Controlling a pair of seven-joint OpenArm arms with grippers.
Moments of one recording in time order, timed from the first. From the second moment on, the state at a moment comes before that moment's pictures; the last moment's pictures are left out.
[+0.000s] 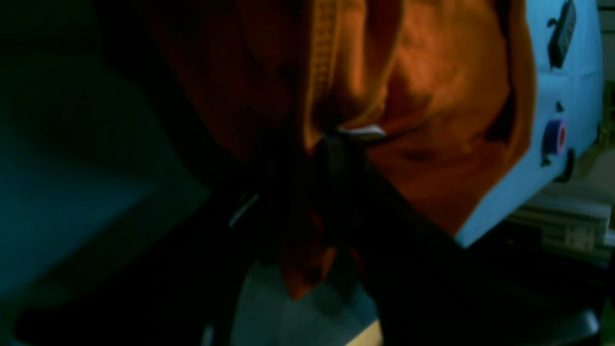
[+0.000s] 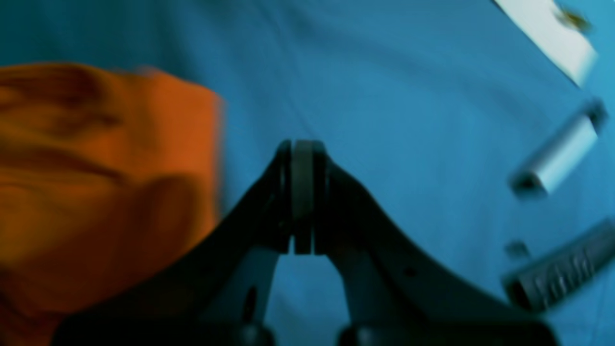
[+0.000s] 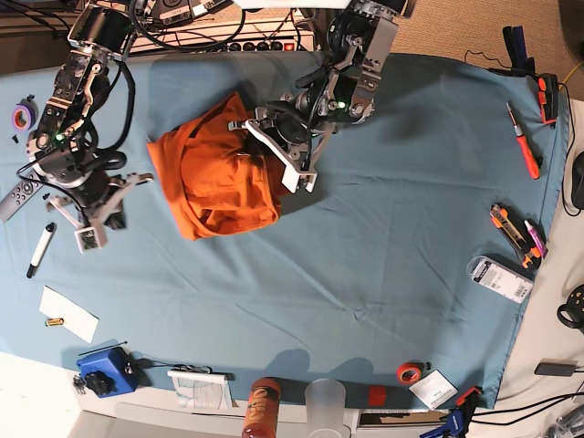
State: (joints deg) left arm 10.3 10.2 22.8 93.1 -25.7 5.5 47.4; right arm -0.4 16.1 25.3 105.5 15.5 34.0 -60.0
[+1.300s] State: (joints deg) left arm 1.4 3.1 23.3 92.3 -25.6 -10.7 54.0; right arm -11.1 16.1 23.5 98.3 46.2 39.8 -76.3
